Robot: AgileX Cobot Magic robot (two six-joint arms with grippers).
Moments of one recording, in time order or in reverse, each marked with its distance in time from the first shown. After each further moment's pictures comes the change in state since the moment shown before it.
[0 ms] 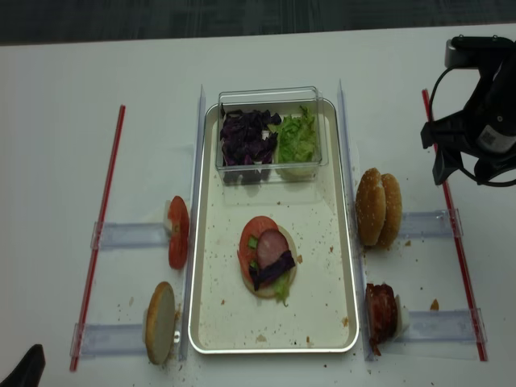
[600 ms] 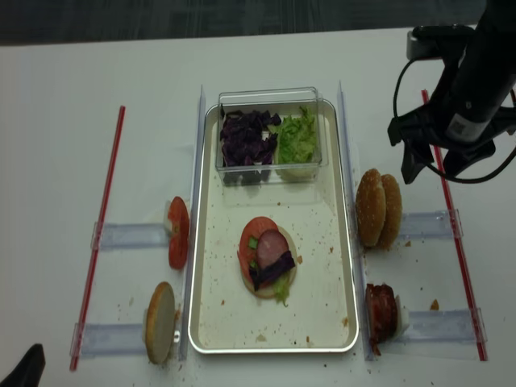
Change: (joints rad) left arm 0.000 0.000 0.000 0.000 0.000 0.000; right arm 0.162 0.000 -0.112 0.030 0.141 0.037
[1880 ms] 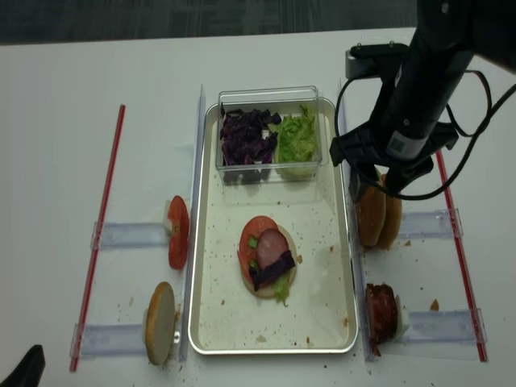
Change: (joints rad) left arm 0.000 0.000 0.000 0.000 0.000 0.000; right arm 0.196 0.053 -0.020 0.066 -0.010 0.086
